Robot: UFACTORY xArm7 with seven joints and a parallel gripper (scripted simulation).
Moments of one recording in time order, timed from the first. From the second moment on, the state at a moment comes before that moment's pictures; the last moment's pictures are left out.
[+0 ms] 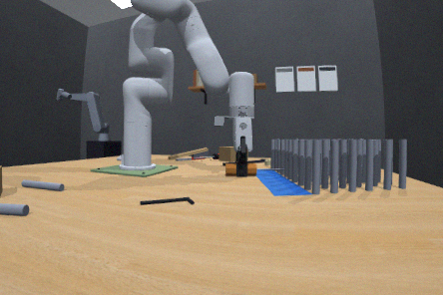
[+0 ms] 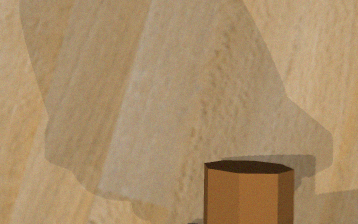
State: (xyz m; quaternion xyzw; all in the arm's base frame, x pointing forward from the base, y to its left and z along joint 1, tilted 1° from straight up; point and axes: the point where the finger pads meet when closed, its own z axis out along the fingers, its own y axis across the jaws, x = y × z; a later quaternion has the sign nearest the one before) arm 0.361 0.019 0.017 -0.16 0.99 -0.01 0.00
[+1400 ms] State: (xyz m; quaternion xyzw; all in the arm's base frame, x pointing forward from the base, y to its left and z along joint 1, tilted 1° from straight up) arm 0.315 0.005 0.017 -0.16 0.99 -0.01 0.00
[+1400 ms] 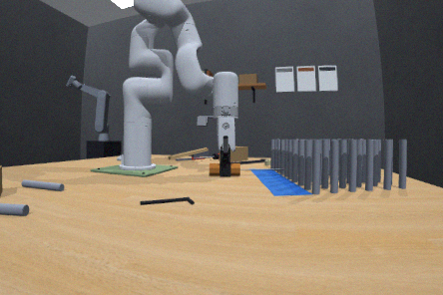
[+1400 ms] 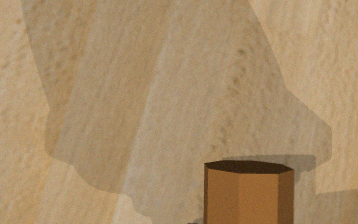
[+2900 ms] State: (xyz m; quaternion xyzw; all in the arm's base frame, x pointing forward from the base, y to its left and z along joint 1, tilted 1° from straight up) arm 0.254 -0.013 0.017 -0.16 0.99 0.00 0.00
